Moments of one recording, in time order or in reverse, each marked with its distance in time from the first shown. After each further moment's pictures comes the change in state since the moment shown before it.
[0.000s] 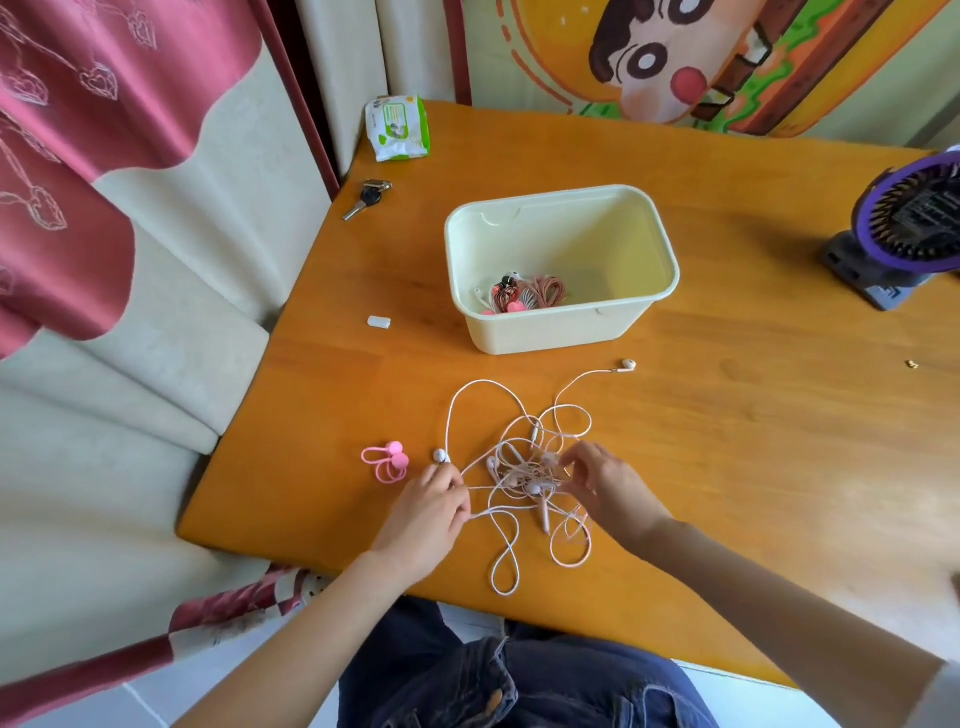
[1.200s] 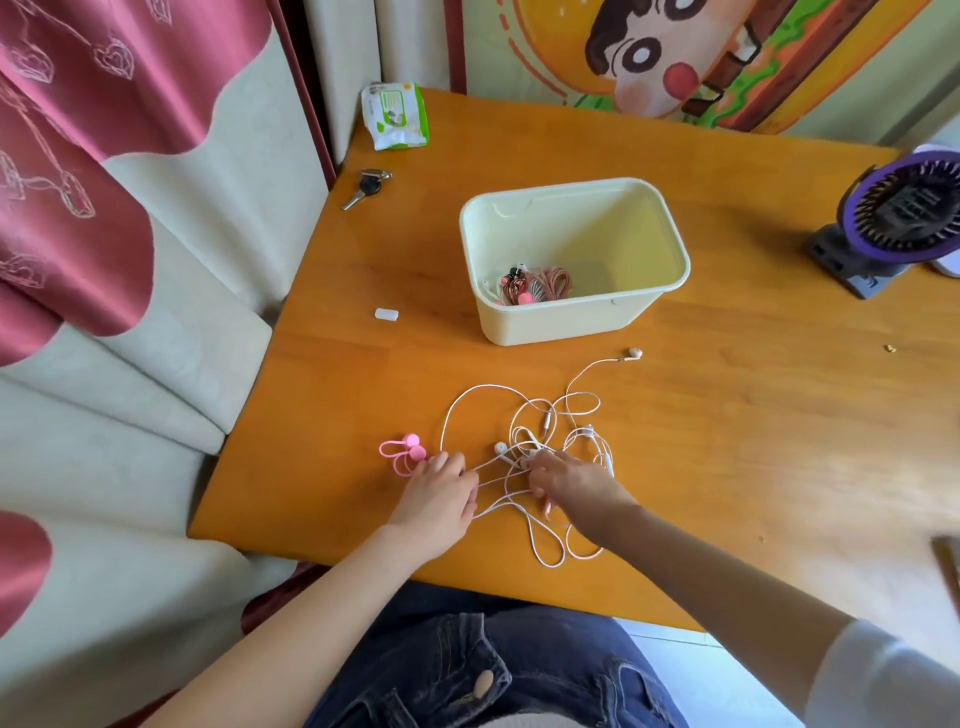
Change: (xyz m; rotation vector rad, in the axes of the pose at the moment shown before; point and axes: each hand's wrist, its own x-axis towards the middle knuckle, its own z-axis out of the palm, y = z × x) left_hand 0.005 -0.020 -0.004 0.148 -0.112 0.064; right_hand 0.006 -0.038 0.031 -0.585 -0.276 -0.225
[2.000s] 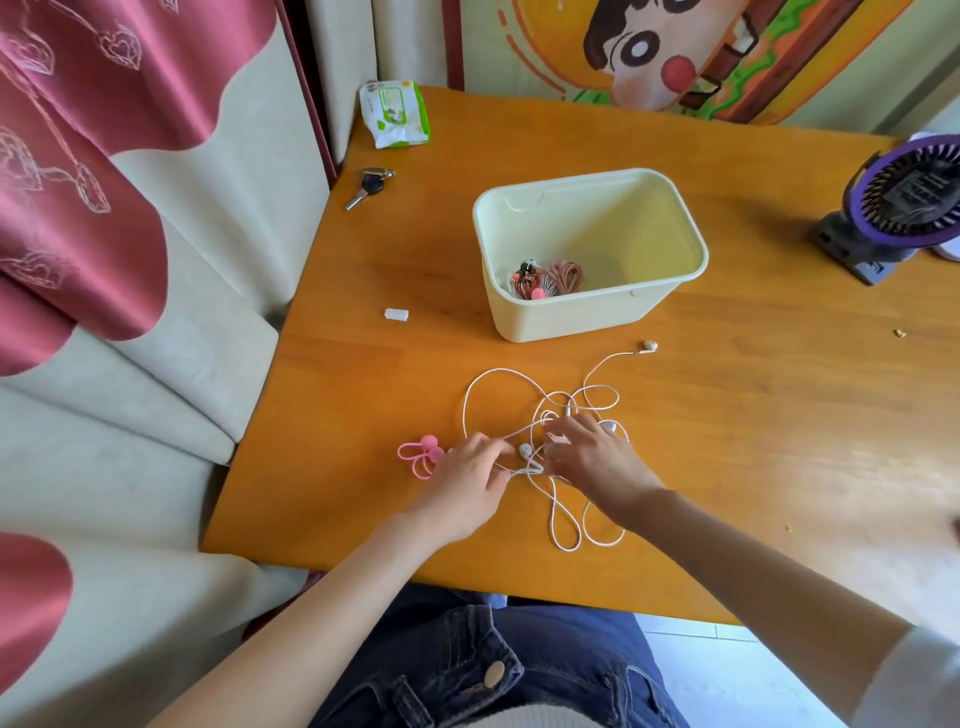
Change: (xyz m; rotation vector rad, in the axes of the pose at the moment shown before) left_hand 0.007 -0.003 -0.025 -0.466 0.003 -0.025; right_hand 0.010 -0.011 -0.016 0.089 0.350 0.022
